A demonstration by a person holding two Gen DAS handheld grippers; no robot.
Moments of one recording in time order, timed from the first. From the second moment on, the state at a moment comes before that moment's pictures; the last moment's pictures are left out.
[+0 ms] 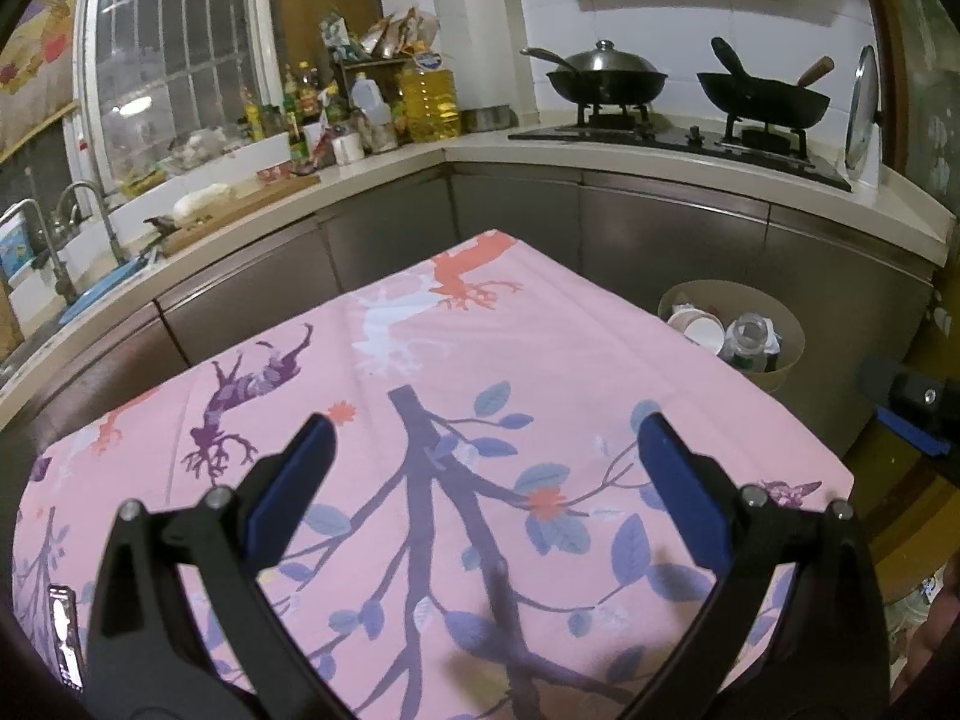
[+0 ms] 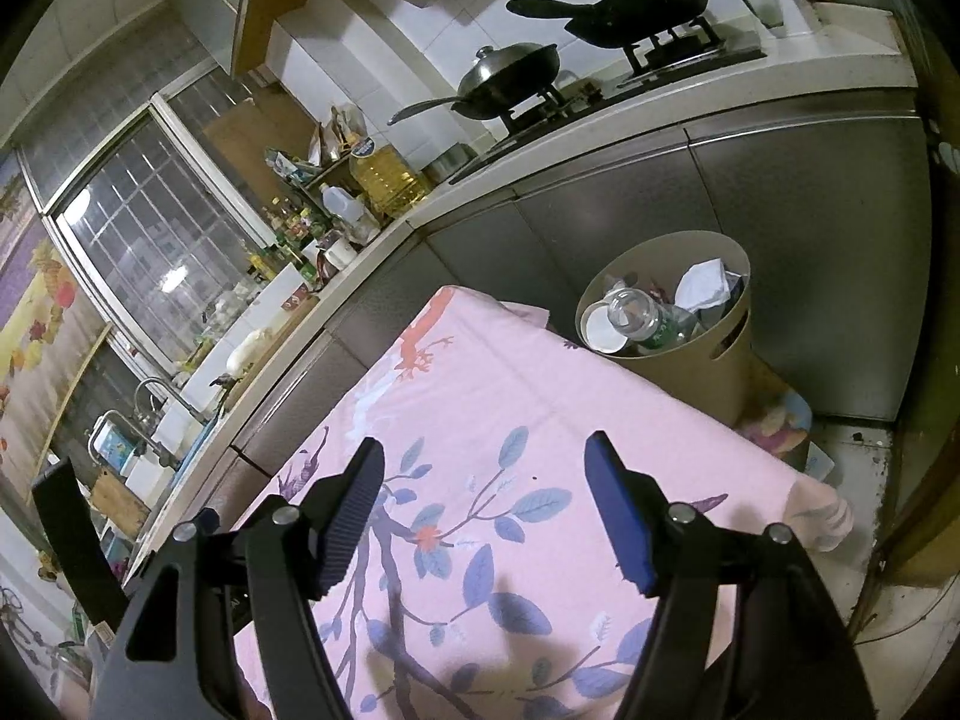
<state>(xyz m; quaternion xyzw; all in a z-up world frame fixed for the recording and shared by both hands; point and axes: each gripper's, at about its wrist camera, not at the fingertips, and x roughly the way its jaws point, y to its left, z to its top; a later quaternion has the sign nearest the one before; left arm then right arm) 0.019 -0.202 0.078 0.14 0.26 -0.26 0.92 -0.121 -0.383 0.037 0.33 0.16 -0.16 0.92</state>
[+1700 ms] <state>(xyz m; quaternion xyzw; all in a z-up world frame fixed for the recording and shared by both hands) 0.019 -0.193 0.067 0.16 0.28 -0.20 0.92 -0.117 -0.357 0.030 0.33 0.16 -0.19 0.91</state>
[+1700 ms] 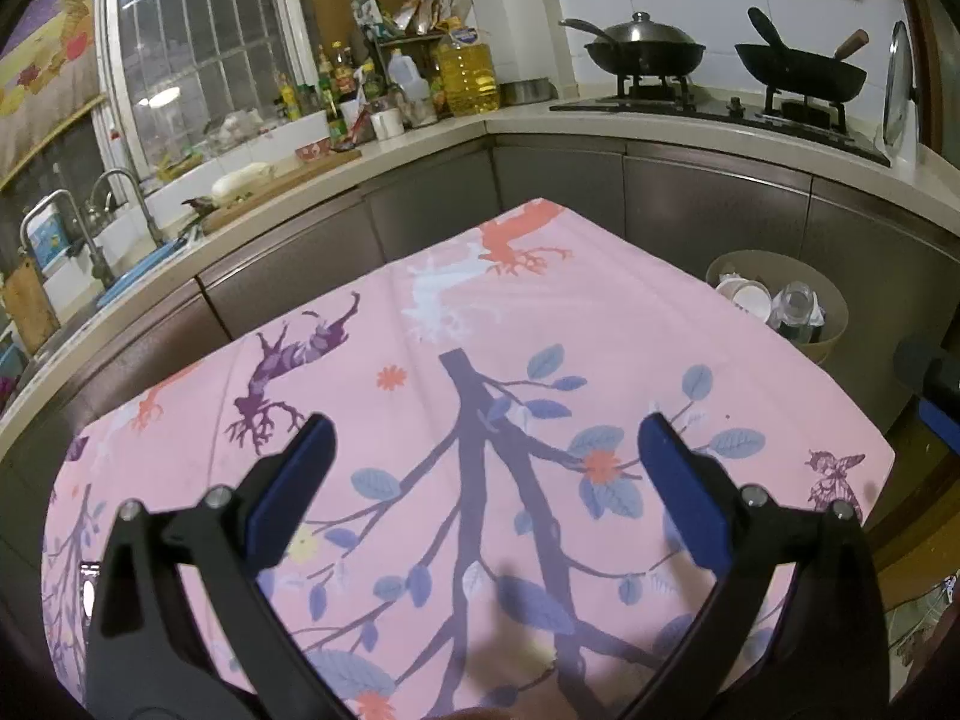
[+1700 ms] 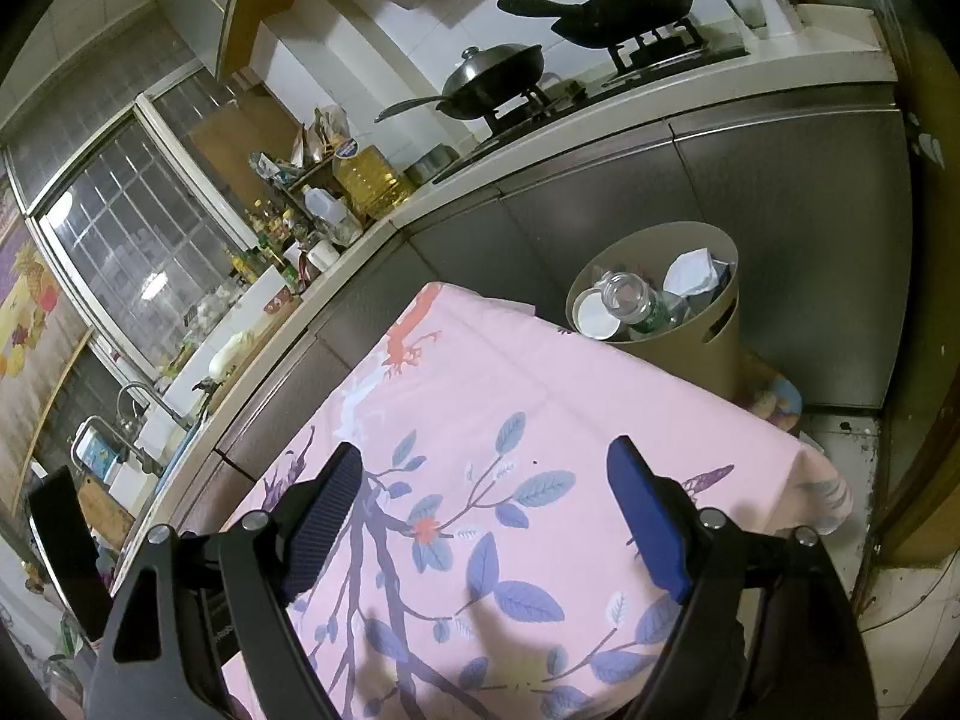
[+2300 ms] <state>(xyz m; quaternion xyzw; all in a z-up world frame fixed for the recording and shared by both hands) 0.021 -0.191 0.059 0.16 0.29 -0.19 0.92 -0.117 -0.359 0.024 0.34 0.17 -0.19 0.91</state>
